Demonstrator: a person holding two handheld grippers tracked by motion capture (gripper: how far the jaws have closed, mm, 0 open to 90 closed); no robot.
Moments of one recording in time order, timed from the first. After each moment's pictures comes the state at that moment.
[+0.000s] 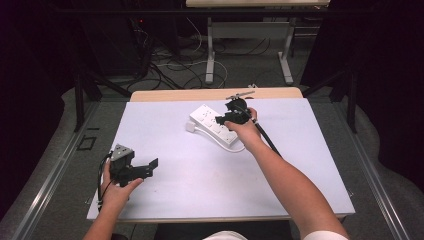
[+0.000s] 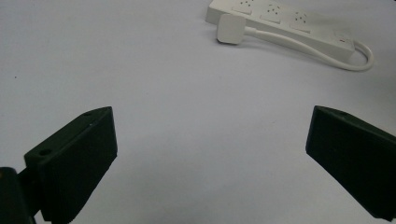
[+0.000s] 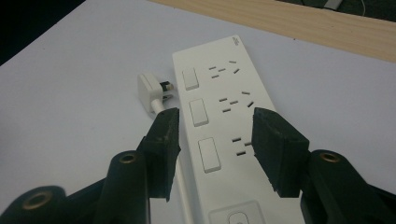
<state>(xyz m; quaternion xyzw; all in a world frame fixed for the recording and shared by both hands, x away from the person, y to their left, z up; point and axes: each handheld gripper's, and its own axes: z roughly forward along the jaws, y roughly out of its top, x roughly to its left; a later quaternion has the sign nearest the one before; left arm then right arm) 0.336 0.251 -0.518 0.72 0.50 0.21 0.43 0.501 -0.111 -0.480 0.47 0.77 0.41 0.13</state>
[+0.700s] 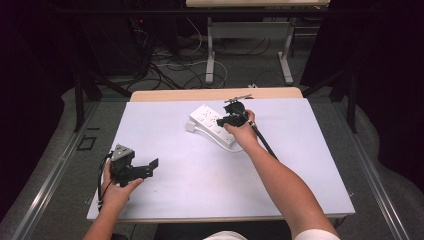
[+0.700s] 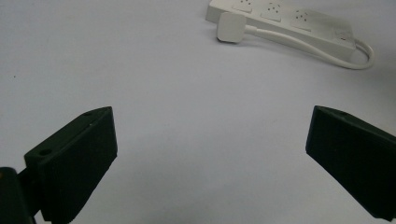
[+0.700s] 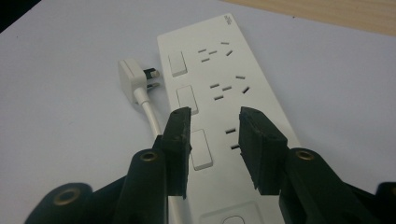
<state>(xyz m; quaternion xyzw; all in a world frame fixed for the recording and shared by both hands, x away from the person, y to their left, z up) 0.337 0.251 -0.519 0.72 0.50 0.21 0.43 0.510 -0.107 -0.502 0.49 0.77 0.39 0.12</state>
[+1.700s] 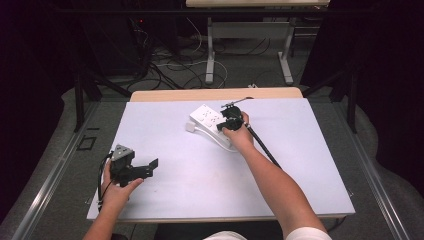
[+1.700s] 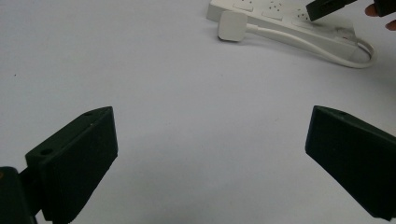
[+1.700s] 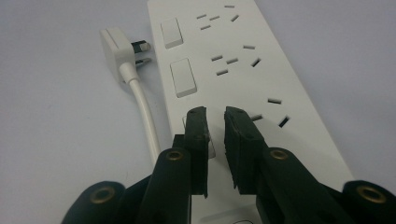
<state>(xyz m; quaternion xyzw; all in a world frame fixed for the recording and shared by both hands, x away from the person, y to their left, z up) 0.337 0.251 -0.520 0.73 0.50 0.20 0.42 0.516 -0.098 -0.526 0.50 0.78 0.36 0.10</state>
